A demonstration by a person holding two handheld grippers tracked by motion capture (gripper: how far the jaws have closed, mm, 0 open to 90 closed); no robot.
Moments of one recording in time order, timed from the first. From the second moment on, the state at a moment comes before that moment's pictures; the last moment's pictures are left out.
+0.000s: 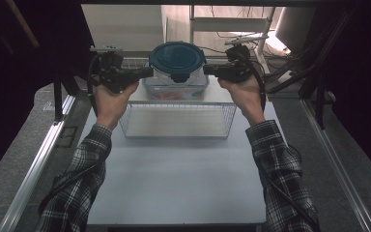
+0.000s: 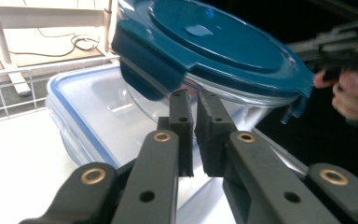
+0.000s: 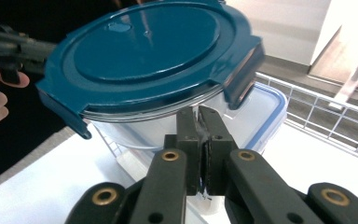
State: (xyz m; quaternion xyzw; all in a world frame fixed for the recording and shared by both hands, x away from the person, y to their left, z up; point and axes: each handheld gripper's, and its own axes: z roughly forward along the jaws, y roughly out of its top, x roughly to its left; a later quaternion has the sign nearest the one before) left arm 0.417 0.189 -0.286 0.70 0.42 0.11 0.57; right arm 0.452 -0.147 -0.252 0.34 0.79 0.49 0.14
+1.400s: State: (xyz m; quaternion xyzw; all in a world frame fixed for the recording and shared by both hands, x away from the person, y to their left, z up) left arm 0.341 0.186 -0.382 0.75 0.39 0.10 0.53; right arm 0.389 -0.147 -0.339 0.29 0.82 0.48 0.15
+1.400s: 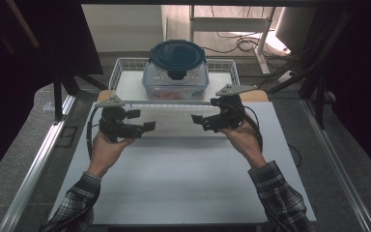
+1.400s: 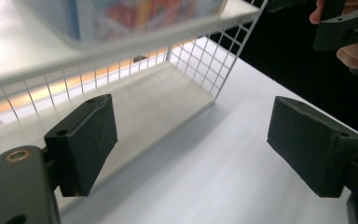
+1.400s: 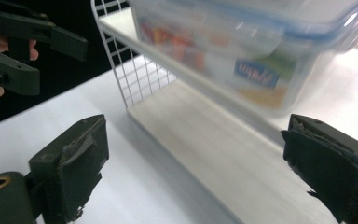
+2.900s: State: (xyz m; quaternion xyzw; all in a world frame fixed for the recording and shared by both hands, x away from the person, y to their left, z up) left arm 0.295 0.174 -0.459 0.77 0.39 0.11 0.50; right arm 0.352 -0.160 -0.411 0.27 0.83 0.46 0.16
